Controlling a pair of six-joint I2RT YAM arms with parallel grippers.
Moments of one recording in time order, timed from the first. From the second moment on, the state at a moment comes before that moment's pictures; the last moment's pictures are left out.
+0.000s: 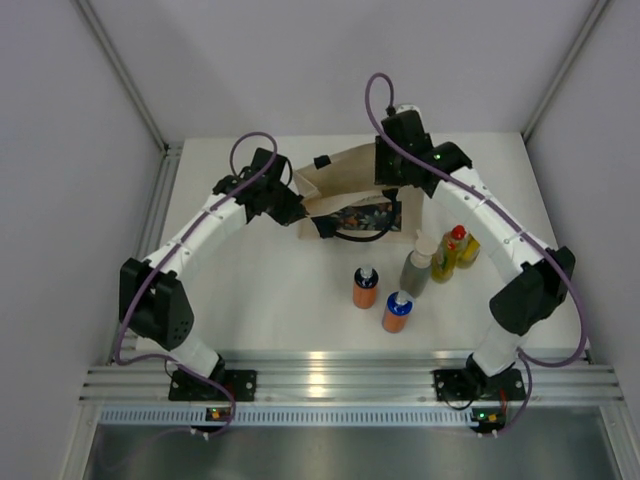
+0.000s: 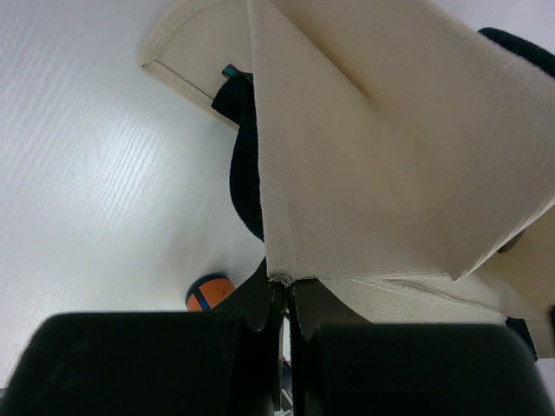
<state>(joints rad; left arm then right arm) -0.44 1.61 1.43 -0.72 0.03 -1.23 0.56 1.71 1.84 -0.82 0.29 0.35</state>
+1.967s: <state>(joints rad) -0.45 1.56 1.35 -0.68 0.01 -1.33 0.39 1.94 1.81 -0.81 0.20 0.16</state>
